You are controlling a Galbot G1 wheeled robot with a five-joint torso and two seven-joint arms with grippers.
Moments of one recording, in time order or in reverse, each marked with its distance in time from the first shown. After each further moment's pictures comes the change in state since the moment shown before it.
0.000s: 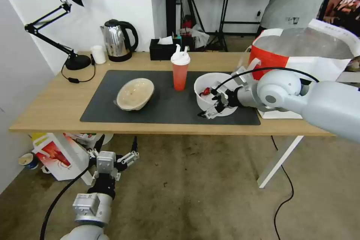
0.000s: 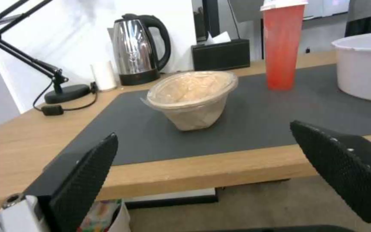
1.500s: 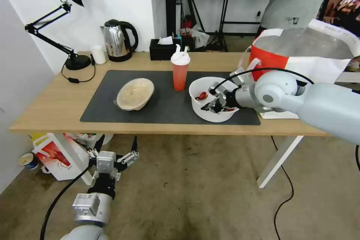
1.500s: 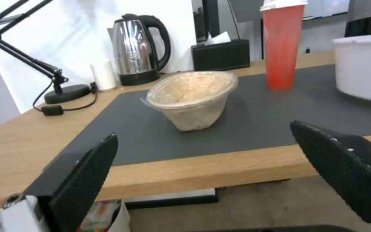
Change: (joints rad) left arm 0.000 0.000 0.000 0.000 0.000 0.000 0.000; right arm -0.041 -0.013 0.052 -0.001 0.053 0.001 0.018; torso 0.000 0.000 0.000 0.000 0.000
